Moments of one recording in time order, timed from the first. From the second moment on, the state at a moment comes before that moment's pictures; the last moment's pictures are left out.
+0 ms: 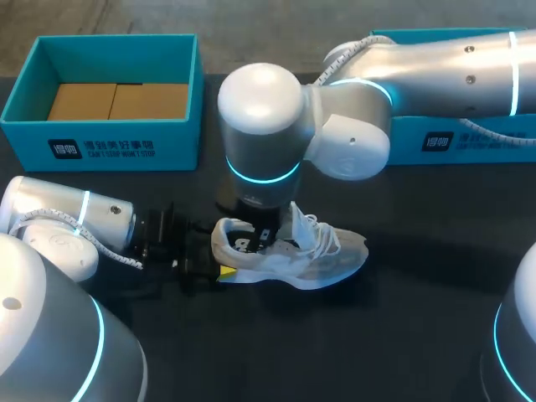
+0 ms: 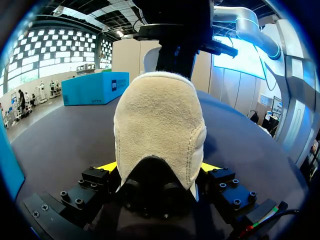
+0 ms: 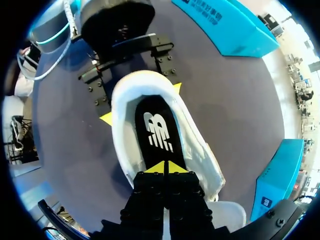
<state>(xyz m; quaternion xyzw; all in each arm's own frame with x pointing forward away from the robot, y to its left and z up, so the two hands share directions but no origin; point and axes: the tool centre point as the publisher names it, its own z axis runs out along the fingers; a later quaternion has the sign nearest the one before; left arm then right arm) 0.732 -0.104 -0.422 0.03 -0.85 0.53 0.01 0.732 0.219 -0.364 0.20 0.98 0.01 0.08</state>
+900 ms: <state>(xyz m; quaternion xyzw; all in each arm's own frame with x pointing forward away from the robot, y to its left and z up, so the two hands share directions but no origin) 0.732 -0.104 -0.422 0.03 -0.85 0.53 0.01 0.750 0.221 -0.371 0.18 0.98 0.00 0.07</state>
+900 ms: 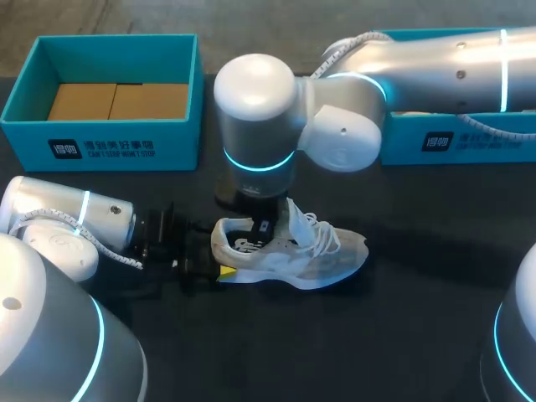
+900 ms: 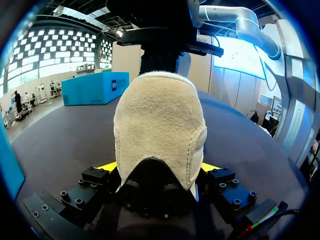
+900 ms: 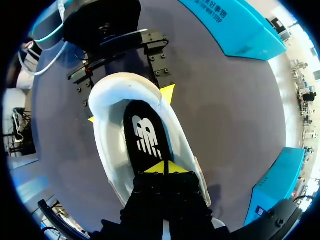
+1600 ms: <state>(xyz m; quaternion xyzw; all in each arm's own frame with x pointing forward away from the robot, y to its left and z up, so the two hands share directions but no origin) 0.732 -0.104 -0.422 0.03 -0.85 0.53 0.01 0.748 0.219 -0.376 0.17 0.98 0.02 0.07</state>
